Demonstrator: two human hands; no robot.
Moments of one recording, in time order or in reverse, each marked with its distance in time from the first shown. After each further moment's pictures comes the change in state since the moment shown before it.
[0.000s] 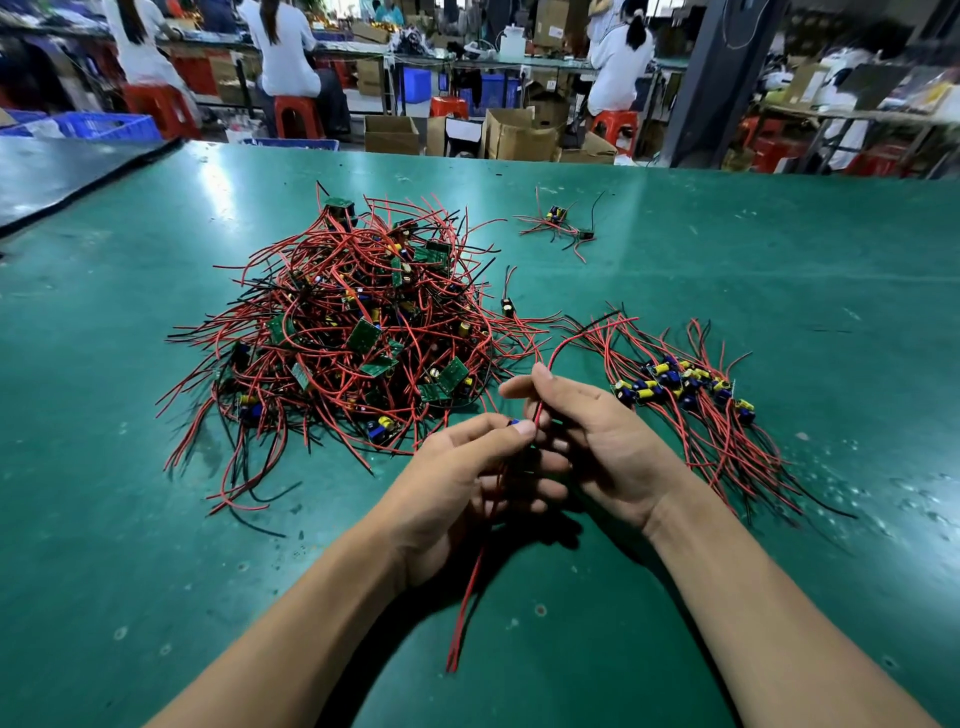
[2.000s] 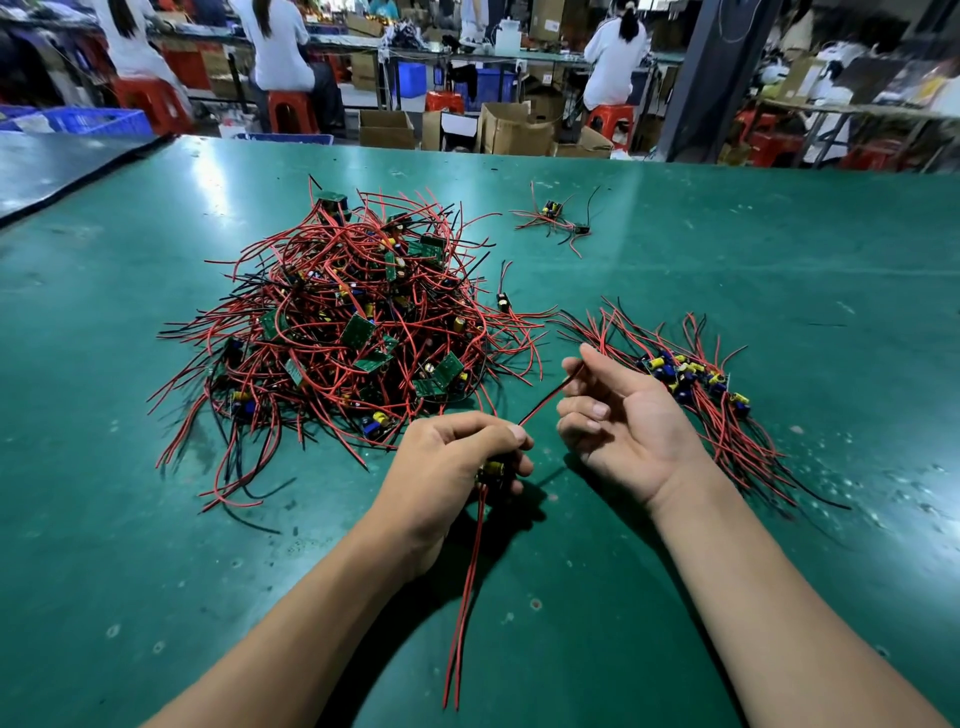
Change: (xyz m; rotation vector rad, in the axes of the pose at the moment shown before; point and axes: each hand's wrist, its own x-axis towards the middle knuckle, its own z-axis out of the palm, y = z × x) left_hand 0.003 -0.002 0.001 0.241 0.212 0.117; right_hand 0.009 -0.013 -0.023 0.538 0.263 0.047
